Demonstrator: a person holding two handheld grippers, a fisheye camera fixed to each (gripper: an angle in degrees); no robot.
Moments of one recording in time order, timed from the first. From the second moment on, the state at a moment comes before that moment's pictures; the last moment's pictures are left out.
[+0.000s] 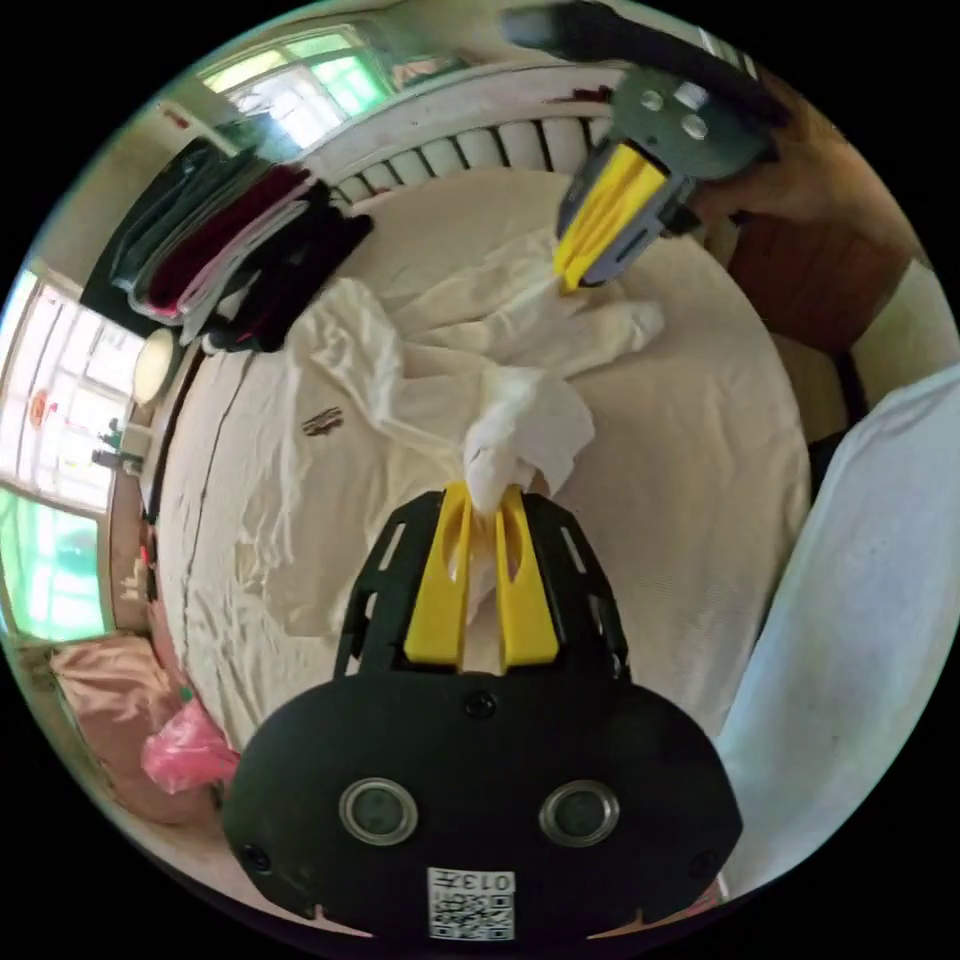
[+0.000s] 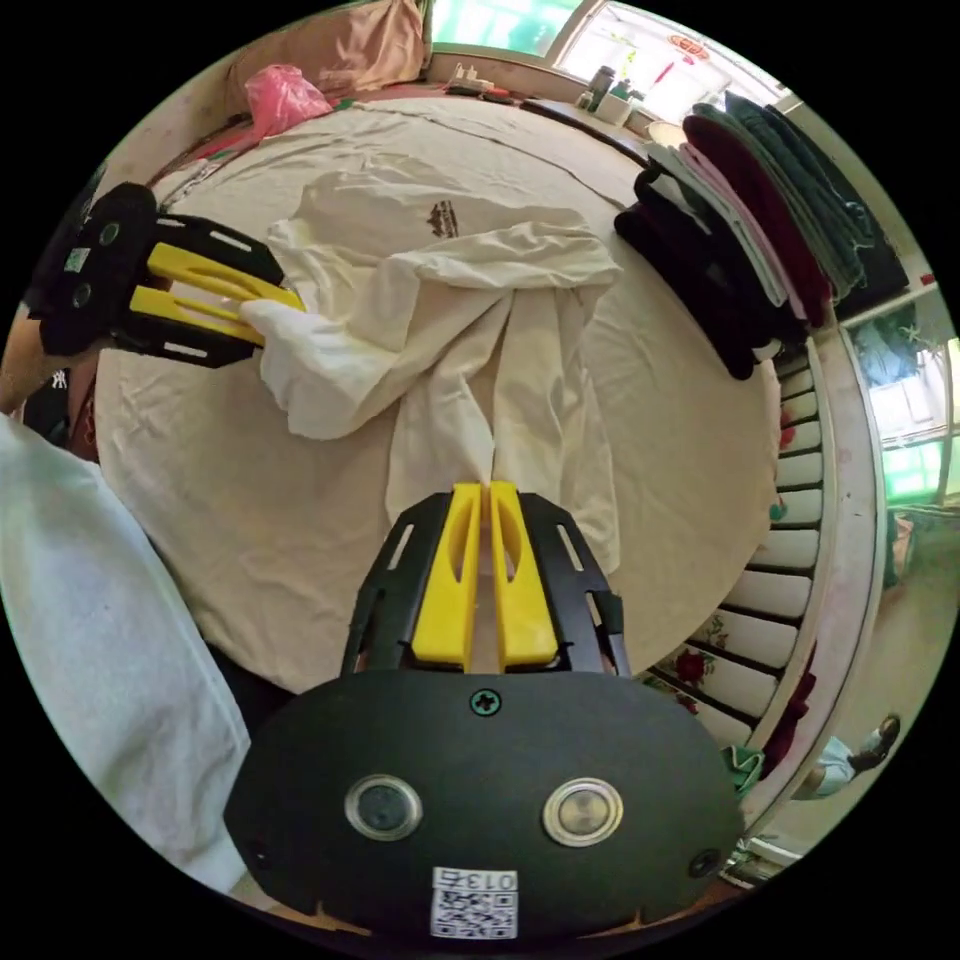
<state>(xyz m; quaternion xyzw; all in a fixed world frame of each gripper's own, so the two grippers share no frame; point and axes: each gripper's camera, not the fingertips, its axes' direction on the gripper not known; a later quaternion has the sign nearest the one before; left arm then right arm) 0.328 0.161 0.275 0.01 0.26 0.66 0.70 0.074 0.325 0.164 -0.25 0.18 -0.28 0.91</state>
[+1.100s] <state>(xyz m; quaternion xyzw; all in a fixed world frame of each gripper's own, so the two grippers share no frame) 0.081 -0.037 0.326 -0.15 0.36 0.29 0.87 0.182 0.284 0.006 -0.15 0.19 -0.11 0.96</state>
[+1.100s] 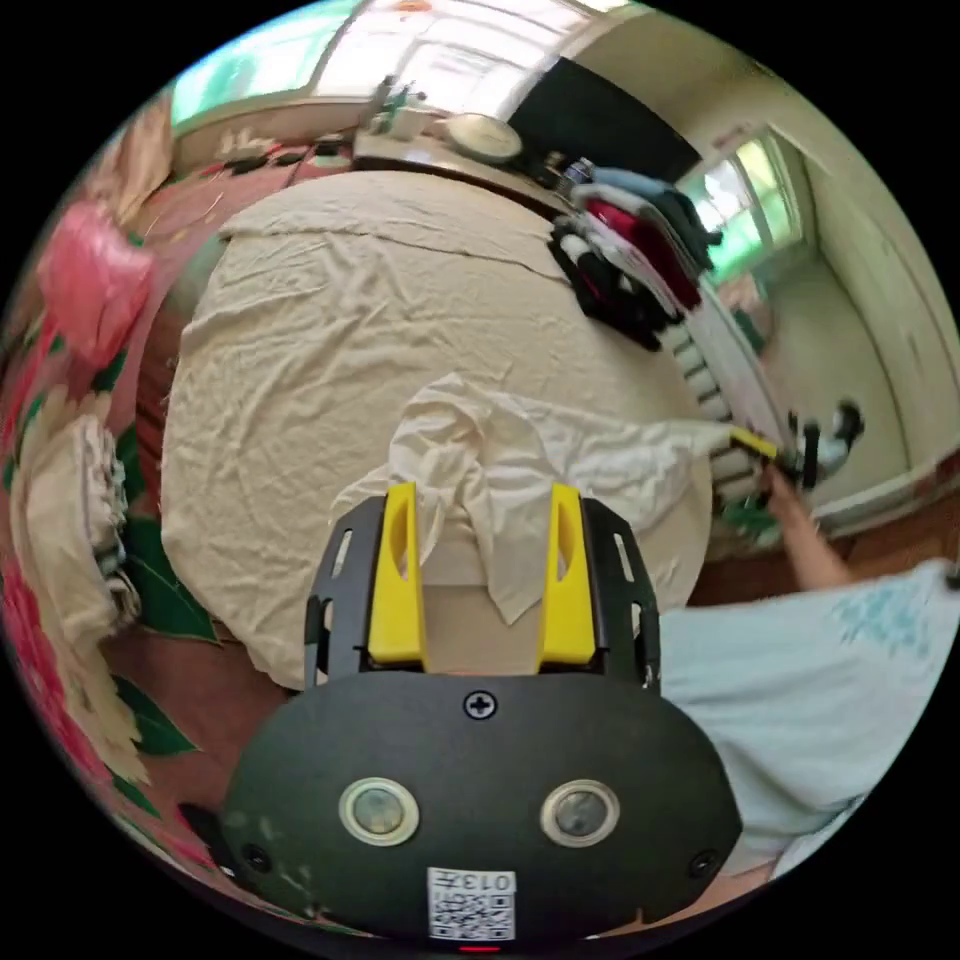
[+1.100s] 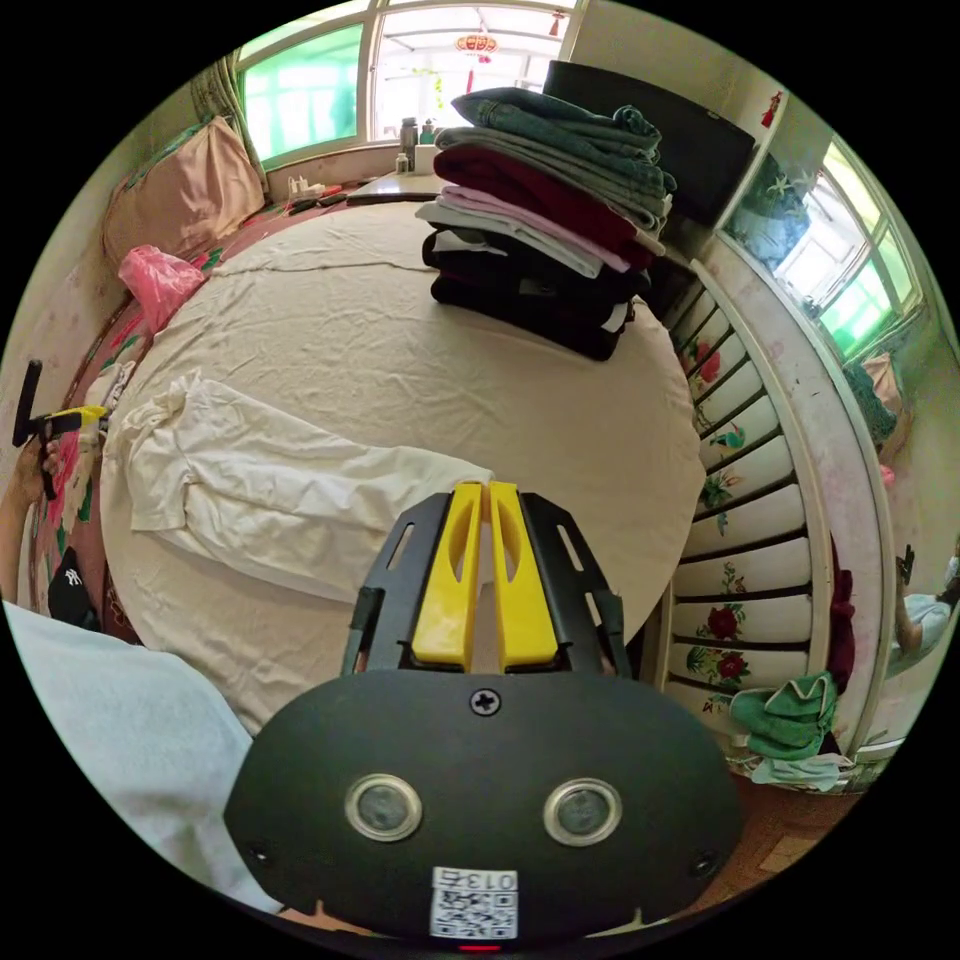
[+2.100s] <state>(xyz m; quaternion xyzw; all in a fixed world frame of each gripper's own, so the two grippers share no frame) 0.006 0.028 0.175 -0.03 0.28 0.40 0.87 0.204 0.326 -0.127 -0.06 0.14 -0.10 0.98</state>
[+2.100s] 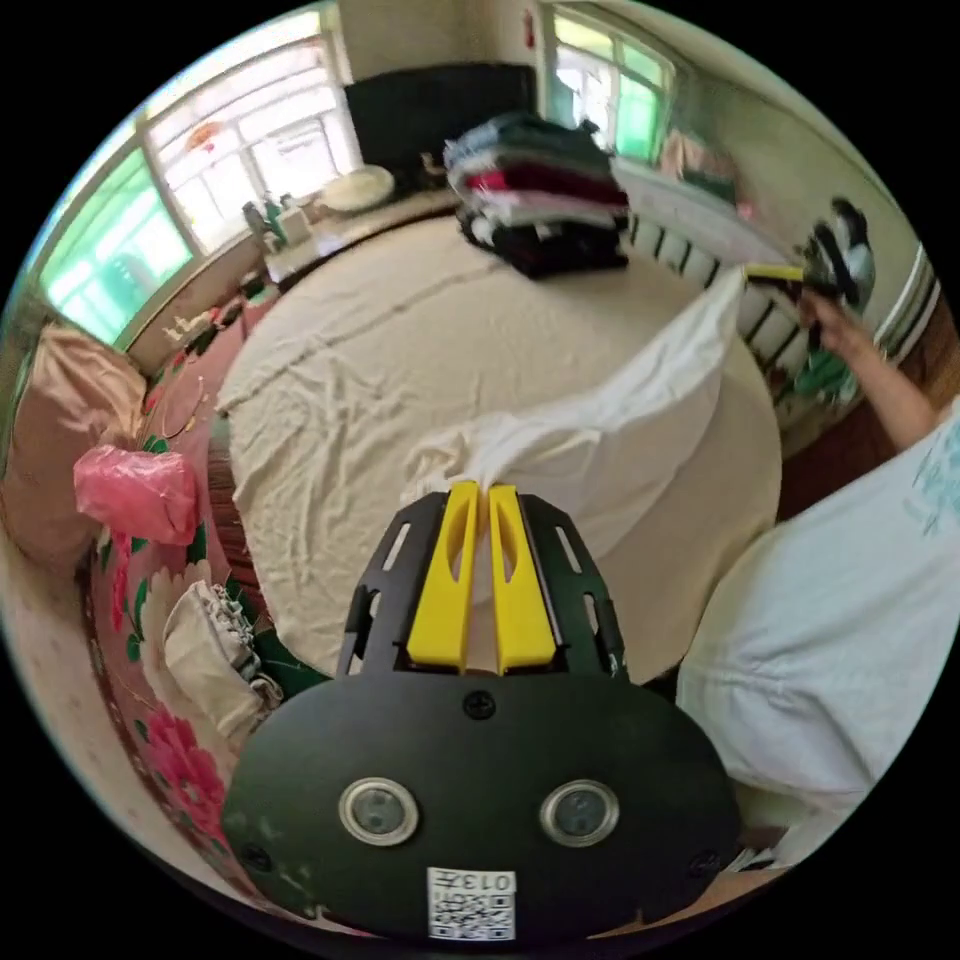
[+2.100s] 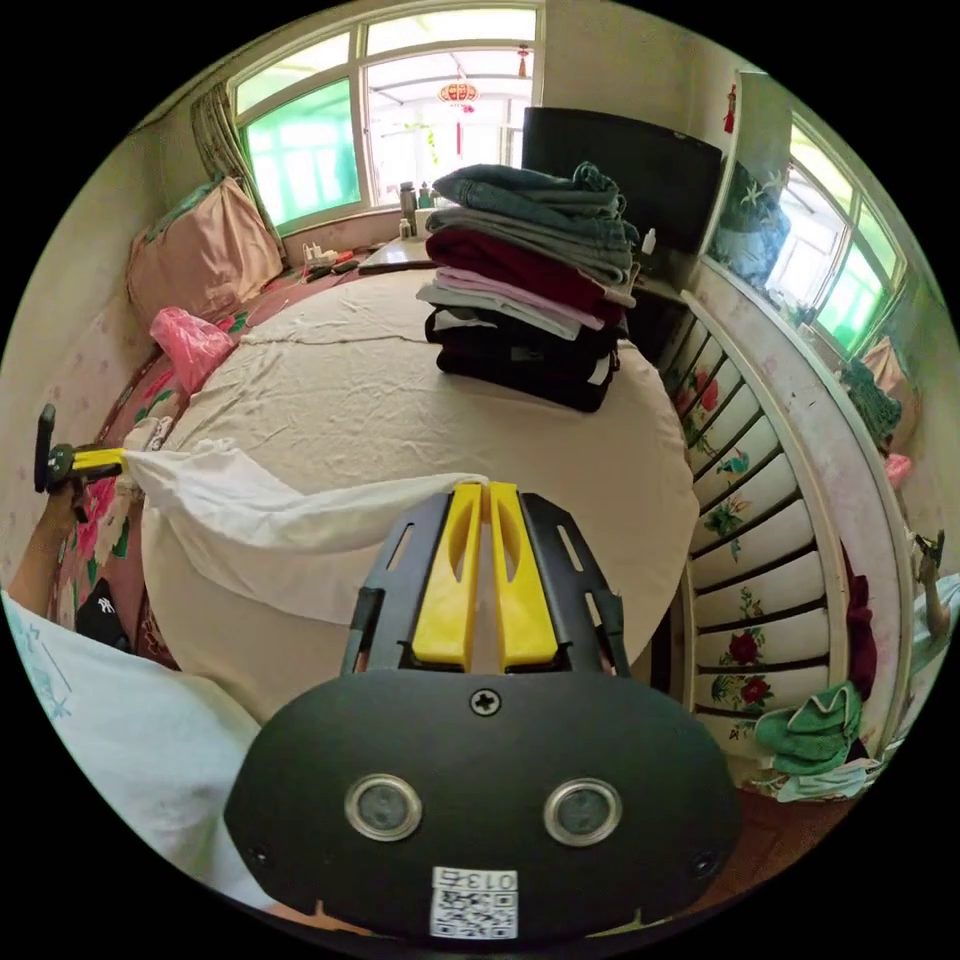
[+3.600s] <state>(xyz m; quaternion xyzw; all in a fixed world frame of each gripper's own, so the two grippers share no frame) -0.136 -0.068 0.019 0.23 0.28 0.24 0.90 0.149 0.257 -0.309 0.20 0.09 -0.22 0.95</state>
